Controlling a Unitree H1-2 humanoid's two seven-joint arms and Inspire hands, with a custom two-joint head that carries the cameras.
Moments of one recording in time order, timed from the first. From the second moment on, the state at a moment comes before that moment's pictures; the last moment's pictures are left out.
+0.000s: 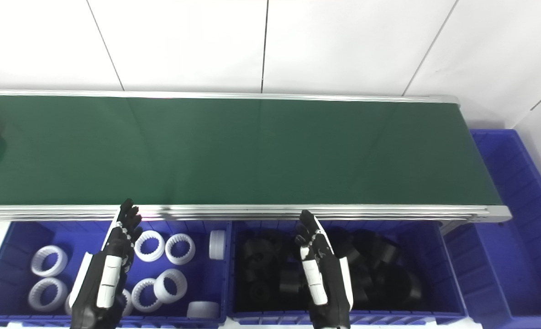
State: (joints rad) left arm 0.49 0.00 -0.20 -0.33 0.03 -0.08 -0.08; right arm 0.53 0.09 0.15 -0.17 0.04 -0.22 -0.04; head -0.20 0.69
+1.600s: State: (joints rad) left arm 0.49 -0.02 -0.21 -0.28 0.05 -0.09 -0.08; right arm 0.52 0.06 0.14 -0.13 0.06 -0.21 -0.02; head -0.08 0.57
